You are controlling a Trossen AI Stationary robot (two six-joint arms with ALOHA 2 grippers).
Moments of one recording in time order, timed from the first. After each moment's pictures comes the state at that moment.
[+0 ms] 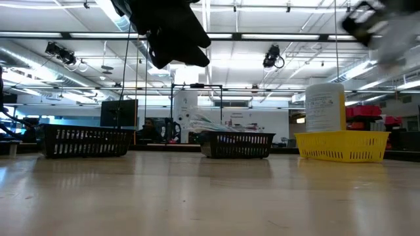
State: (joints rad) left arm -0.33 1.61 1.05 -0.10 -0.14 -0.43; right arm 0.65 1.35 0.83 -0.23 0.19 0.44
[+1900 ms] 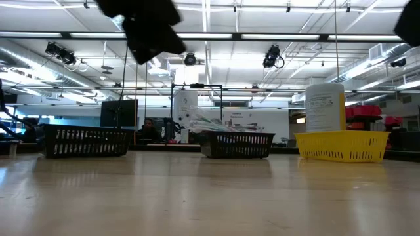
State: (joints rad) left arm -0.43 1.61 1.04 -0.12 -0.09 -0.50; right arm 0.66 1.30 0.83 -0.80 -0.29 1.06
